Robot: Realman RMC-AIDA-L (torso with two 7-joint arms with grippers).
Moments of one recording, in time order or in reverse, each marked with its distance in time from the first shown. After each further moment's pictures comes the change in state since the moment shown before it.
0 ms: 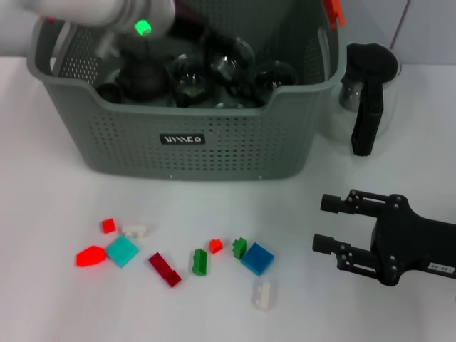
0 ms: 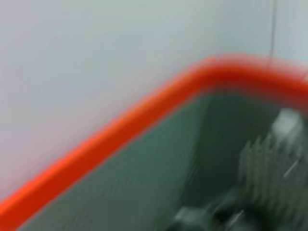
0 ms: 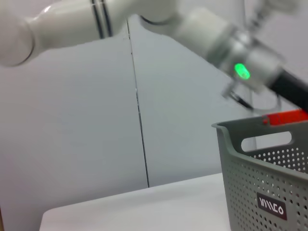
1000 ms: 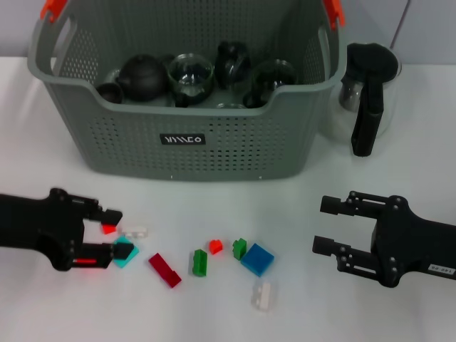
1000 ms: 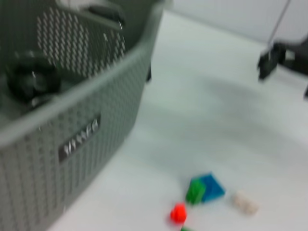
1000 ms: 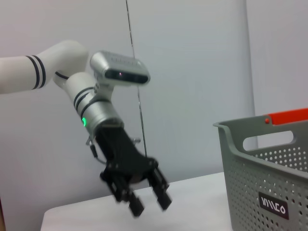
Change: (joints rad) left arm 0.530 0.017 -0.393 -0.249 -0.344 0.891 0.685; right arm -0.002 0.000 -0.004 -0.005 0.000 -0.001 0.003
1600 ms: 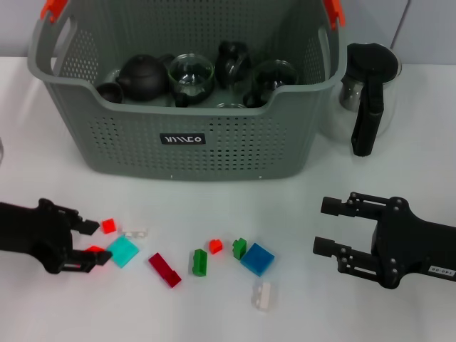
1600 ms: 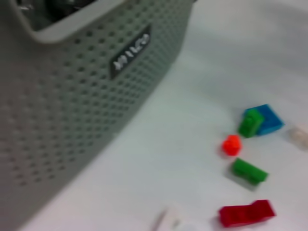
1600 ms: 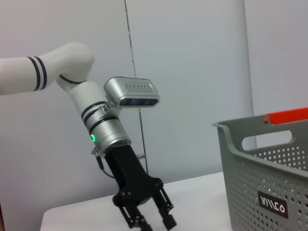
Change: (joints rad) left arm -0.005 -0.017 0.065 0.008 0.188 -0.159 -0.010; right arm -0.004 0.000 0.002 0.006 0.000 0.000 -0.006
